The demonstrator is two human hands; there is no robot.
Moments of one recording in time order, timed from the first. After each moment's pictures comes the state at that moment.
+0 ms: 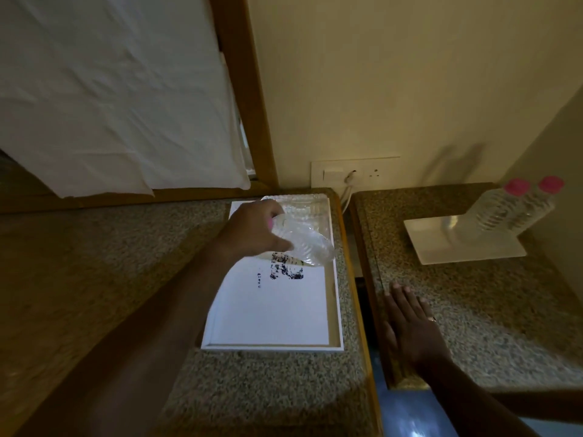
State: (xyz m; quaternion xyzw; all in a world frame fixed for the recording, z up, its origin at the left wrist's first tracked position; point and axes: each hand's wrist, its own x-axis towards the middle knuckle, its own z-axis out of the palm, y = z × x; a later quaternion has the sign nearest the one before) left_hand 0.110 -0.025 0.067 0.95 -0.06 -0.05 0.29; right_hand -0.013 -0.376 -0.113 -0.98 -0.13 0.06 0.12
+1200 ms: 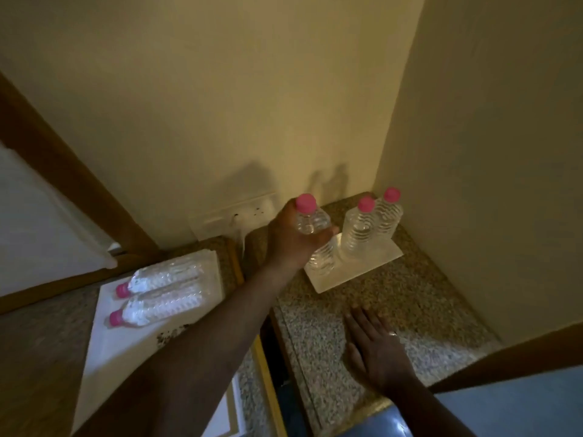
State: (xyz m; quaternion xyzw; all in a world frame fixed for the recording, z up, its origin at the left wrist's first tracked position) left_hand 0.166 -0.321 0.061 0.82 -0.11 0.04 0.56; right_hand -0.013 -0.482 -0.123 -0.99 -0.03 0.01 0.16
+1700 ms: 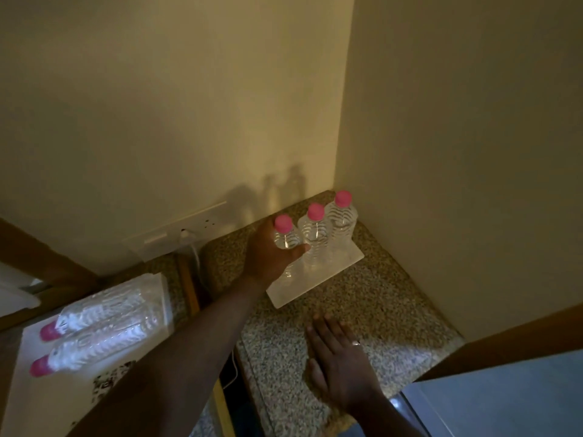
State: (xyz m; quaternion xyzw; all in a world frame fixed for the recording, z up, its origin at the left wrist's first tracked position) left_hand 0.199 -0.379 0.005 0.85 -0.15 -0.01 0.50; right_hand -0.013 -0.485 -0.126 -0.98 -0.05 -0.02 0.18
